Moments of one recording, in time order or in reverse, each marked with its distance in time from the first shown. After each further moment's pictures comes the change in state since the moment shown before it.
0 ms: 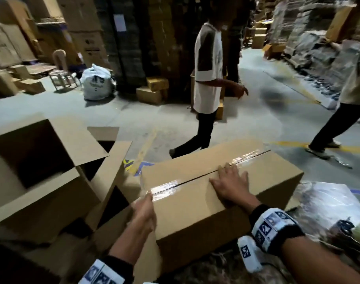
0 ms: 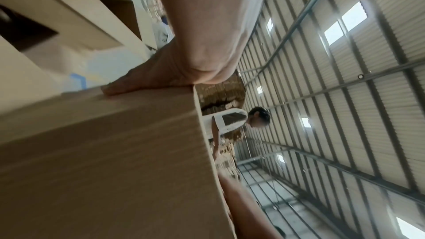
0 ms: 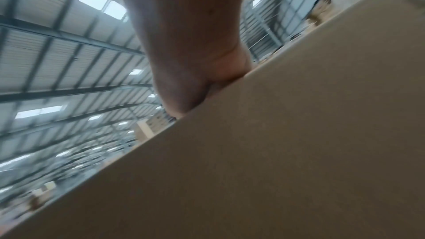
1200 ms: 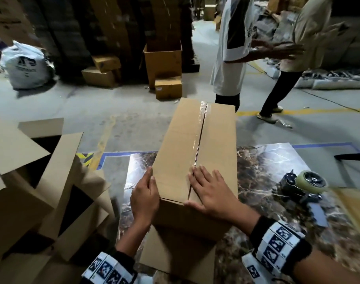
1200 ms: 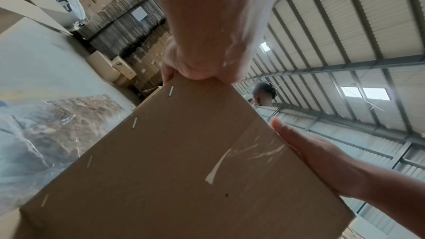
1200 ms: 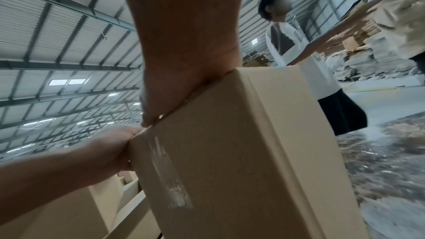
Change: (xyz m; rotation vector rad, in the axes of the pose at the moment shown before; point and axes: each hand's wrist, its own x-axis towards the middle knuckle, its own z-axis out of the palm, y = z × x) left_hand -0.049 -0.033 0.077 0.564 -0.090 0.809; right_hand -0.098 0.040 0.026 -0.120 -0.086 -0.292
